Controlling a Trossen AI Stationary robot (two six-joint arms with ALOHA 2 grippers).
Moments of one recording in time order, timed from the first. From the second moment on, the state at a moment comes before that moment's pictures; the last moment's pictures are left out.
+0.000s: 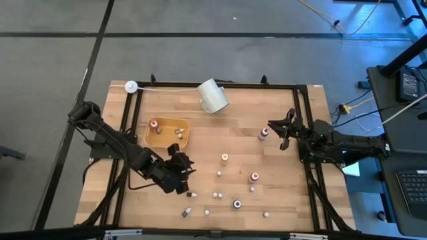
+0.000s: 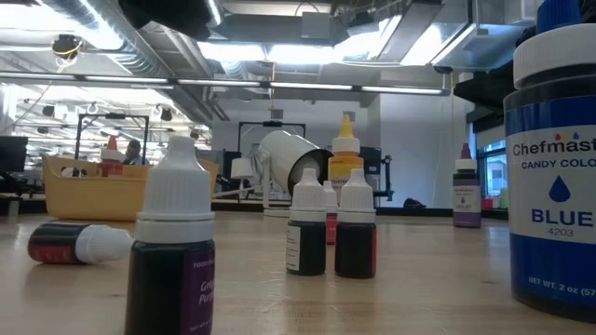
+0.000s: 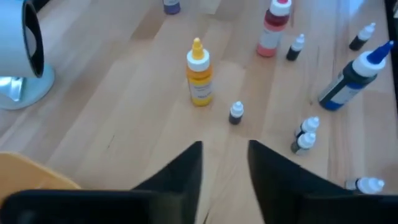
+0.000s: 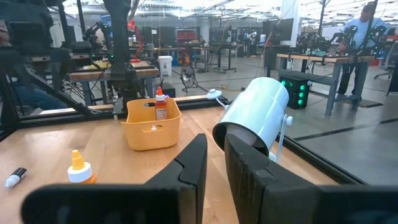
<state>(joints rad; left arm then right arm) -0.58 1.46 1.12 -0.58 -0.64 -0.71 -0.11 0.07 0.01 0.13 0.18 0.02</state>
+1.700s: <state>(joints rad) -0.56 1.79 1.12 -0.53 -0.16 -0.60 -0.11 0.07 0.01 0.13 0.18 0.02</state>
